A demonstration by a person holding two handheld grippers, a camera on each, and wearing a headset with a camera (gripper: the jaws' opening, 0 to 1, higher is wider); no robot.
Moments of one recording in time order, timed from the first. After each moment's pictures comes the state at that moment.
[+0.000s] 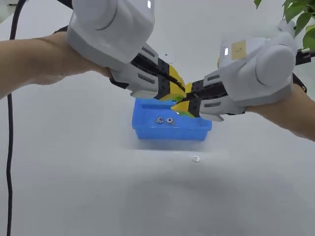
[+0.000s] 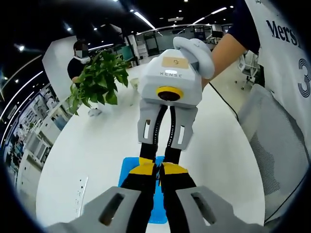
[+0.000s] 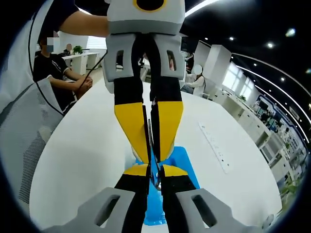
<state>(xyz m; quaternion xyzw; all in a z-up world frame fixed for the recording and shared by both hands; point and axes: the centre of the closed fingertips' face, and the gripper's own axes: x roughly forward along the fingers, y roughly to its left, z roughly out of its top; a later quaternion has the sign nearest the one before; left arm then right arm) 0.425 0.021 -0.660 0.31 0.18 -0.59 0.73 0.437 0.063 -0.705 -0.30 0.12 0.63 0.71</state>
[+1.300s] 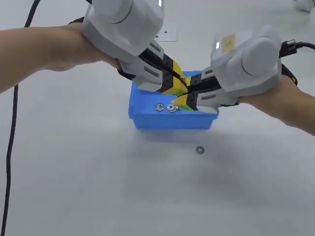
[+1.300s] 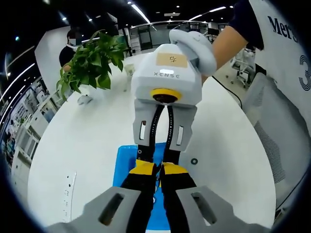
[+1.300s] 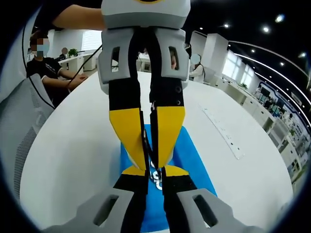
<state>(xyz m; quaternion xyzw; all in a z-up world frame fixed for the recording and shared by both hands) 0.447 0.019 -0.708 0.31 0.22 -0.61 0.69 0.460 0.061 -0.753 -0.28 0.16 0.63 0.71</state>
